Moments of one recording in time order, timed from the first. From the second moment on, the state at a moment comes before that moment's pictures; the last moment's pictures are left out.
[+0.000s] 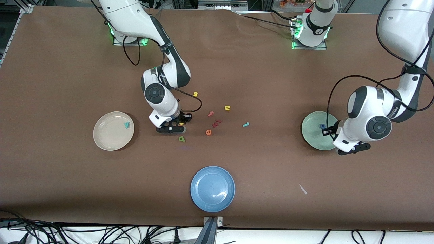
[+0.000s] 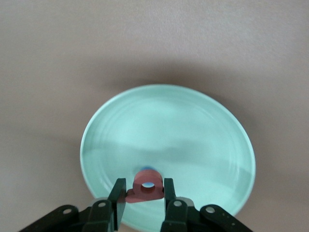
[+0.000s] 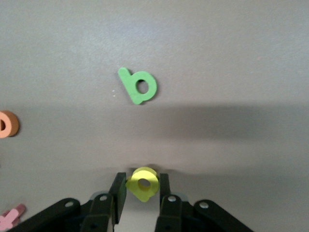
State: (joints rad) left arm 0.23 0.57 -0.28 -1.74 0.24 2.01 -0.40; right arm 0.75 0.62 -0.22 -1.84 0.32 2.45 0.33
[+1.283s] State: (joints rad) left arm 0.19 0.59 -0.37 -1.71 0.11 2.05 -0.59; right arm 0.74 0.50 -0.50 -1.94 0.32 2.25 -0.08
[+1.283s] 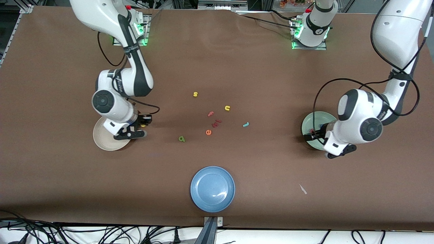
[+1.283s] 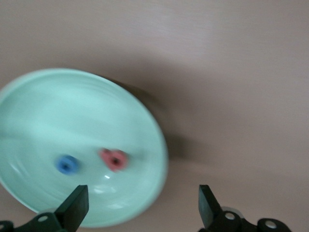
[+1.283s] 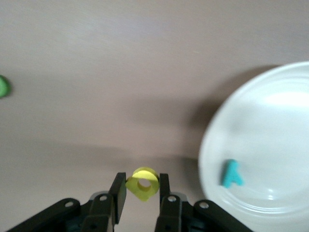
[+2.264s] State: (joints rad) left arm -0.16 0.71 -0.38 -1.62 0.10 2.19 -1.83; right arm 0.70 0.51 -0.61 -1.96 0.32 2.26 -0.35
